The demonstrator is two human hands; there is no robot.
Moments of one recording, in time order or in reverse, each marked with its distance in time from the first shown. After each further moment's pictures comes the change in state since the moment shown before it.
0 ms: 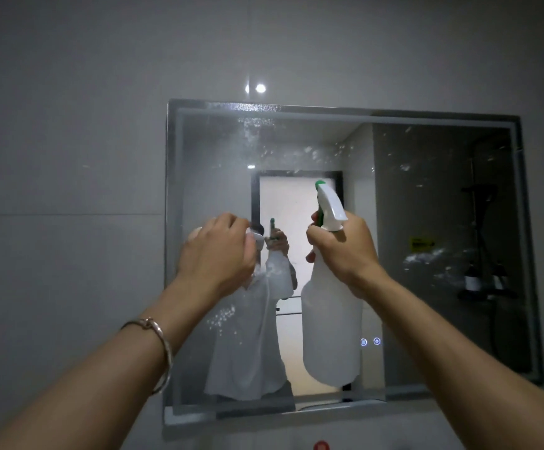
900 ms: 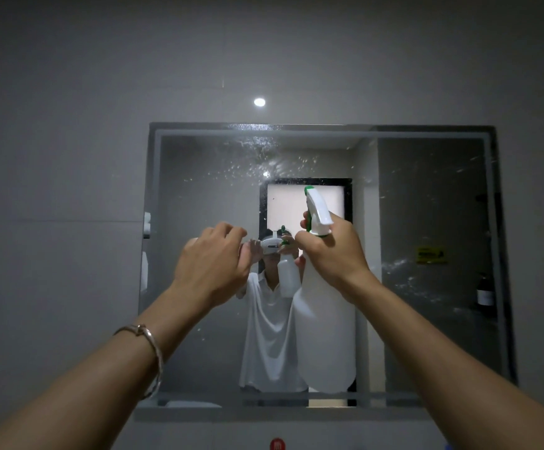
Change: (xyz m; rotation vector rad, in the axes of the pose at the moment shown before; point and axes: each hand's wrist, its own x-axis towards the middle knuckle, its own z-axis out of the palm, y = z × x) left_hand -0.009 0.132 -0.017 0.062 -0.016 -0.026; right_hand -0.003 0.006 -0.127 0.028 -0.112 -0.064
